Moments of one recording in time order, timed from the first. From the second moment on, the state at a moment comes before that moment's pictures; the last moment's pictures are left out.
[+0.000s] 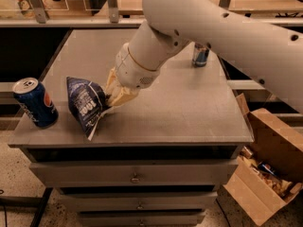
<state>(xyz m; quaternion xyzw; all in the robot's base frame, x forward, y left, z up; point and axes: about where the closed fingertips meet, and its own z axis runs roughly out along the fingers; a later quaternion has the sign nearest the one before) 0.509 0.090 0.868 -0.83 0.48 0.13 0.27</state>
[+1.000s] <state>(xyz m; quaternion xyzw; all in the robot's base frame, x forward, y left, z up) 0.512 0.107 0.865 -0.83 0.47 0.12 0.28</state>
